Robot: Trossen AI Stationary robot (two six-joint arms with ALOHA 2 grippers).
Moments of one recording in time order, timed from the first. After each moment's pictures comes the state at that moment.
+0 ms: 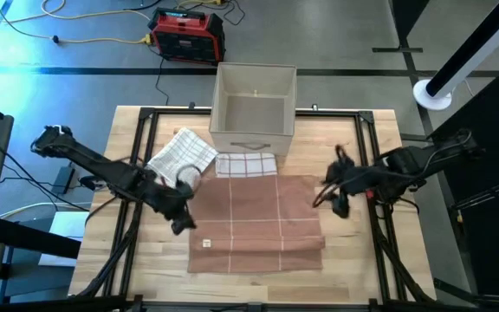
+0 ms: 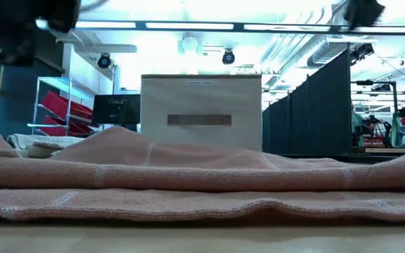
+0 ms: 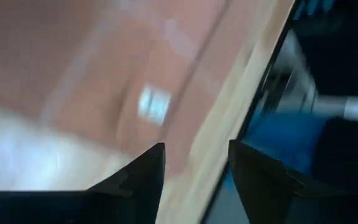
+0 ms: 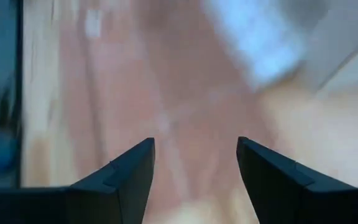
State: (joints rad) left arm -0.43 1.02 0.75 -0.55 0.03 -1.13; right arm 0.33 1.04 1.11 -1.00 0.22 0.57
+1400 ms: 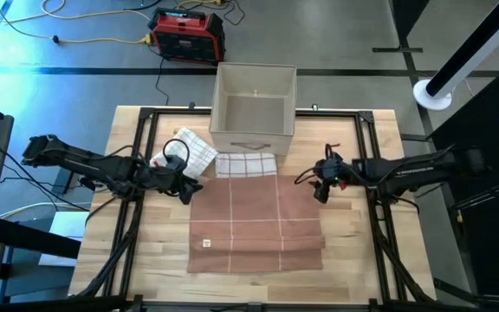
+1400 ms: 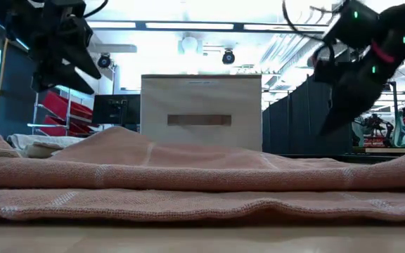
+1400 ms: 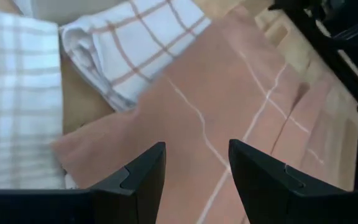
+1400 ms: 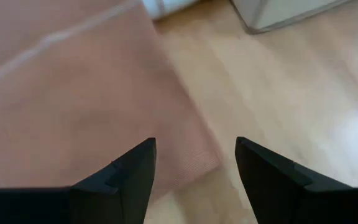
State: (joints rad) left arm -0.21 0.80 0.51 -0.44 -0.34 -0.96; right arm -0.06 1.03 0.40 -0.30 0.24 0.26
